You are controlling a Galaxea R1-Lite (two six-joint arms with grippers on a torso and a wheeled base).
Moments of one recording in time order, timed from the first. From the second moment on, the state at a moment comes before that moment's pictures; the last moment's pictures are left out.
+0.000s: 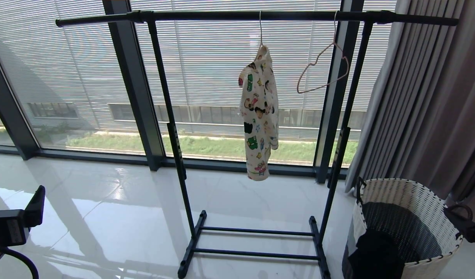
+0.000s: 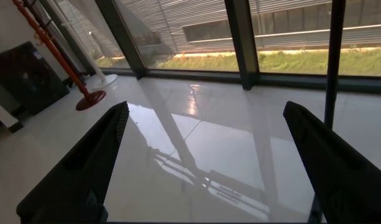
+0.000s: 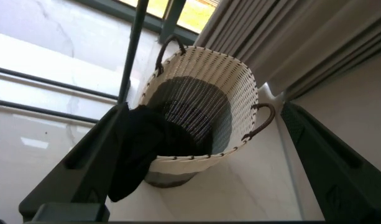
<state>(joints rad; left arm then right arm) -0.07 1.01 -0.17 -0.82 0.55 0.41 0.18 0.98 -0.38 -0.30 -0.25 -0.28</state>
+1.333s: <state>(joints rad) -0.08 1.06 -0.07 -0.82 0.08 0.36 0.09 1.26 -0.29 -0.18 -0.08 -0.31</state>
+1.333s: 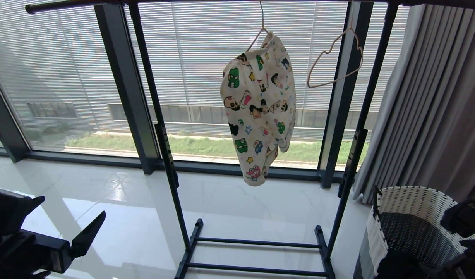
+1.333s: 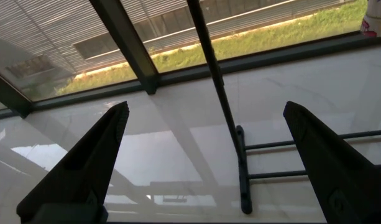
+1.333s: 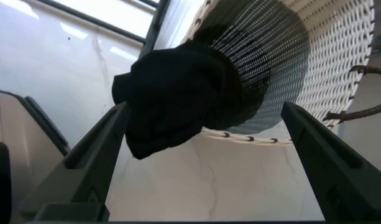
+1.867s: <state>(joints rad) -0.08 1.07 -0.07 -0.82 0.09 0.32 0.27 1.80 -0.59 -0.14 -0.24 0.23</state>
